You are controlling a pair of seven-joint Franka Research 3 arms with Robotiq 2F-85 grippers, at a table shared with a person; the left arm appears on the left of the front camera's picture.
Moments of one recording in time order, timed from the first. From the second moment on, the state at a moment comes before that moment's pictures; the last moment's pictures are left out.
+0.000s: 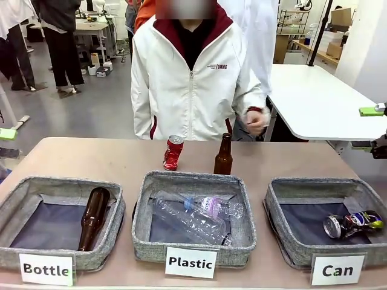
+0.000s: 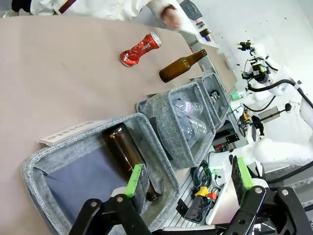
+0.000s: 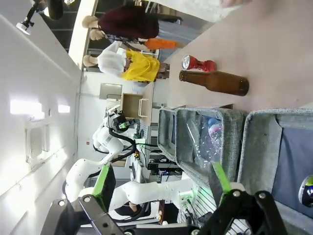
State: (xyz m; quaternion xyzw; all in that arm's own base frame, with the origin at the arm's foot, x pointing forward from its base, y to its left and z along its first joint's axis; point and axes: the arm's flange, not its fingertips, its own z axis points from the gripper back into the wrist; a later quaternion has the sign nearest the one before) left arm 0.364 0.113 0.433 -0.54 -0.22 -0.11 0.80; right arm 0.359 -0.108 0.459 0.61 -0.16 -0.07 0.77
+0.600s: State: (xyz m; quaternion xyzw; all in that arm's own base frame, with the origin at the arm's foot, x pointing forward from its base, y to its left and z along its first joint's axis) left arm 0.364 0.113 0.433 -0.54 -0.22 -0.11 0.80; right arm 0.359 -0.109 0.459 0.61 -0.16 -0.07 0.77
